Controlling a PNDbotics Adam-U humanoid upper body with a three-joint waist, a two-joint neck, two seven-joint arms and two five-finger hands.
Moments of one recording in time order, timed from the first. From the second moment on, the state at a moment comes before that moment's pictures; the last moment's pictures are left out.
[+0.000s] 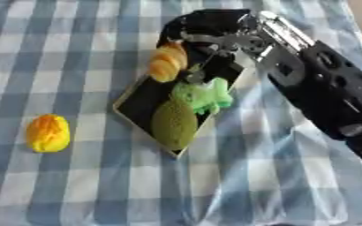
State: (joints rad) left arm -0.74 0.70 -0.08 -1.31 0.20 -0.06 0.13; right arm -0.97 -0.49 0.49 -1.37 0.75 -0.31 0.55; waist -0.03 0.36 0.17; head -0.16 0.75
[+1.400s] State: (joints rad) left arm -0.45 0.89 -0.06 -1.70 0.00 -0.05 0.11; right arm -0.72 -0.79 0.18 -1.96 0.49 -0.03 0.36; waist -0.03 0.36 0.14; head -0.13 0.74
